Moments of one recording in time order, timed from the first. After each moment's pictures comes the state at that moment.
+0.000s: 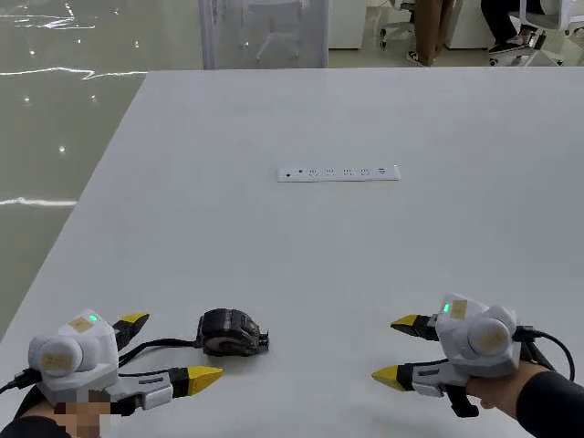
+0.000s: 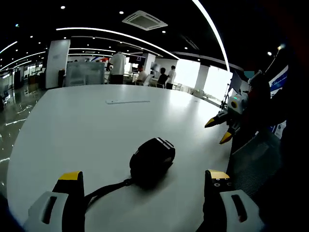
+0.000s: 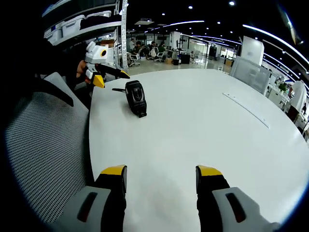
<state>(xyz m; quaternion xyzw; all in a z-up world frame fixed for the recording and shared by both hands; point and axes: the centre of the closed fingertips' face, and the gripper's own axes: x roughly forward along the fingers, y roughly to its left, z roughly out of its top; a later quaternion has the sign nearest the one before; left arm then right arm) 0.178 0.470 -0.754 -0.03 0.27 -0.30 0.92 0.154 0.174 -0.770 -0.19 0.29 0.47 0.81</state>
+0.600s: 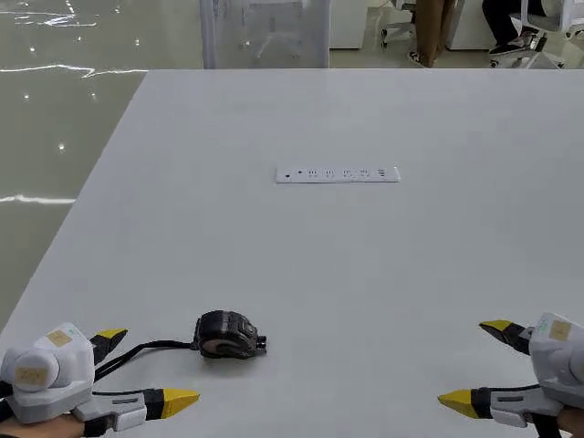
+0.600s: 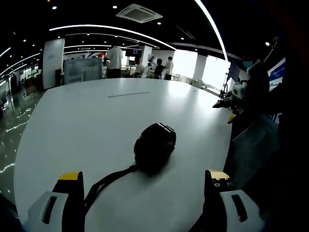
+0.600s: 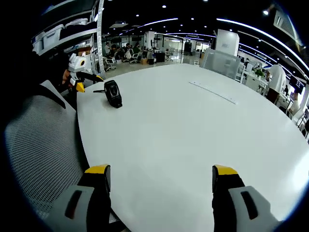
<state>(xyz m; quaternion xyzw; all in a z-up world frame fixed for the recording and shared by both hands) 0.158 0.482 -0.754 0.01 0.28 -0.31 0.91 0.145 0.071 -0.755 -0.16 0.31 0.38 0.86</state>
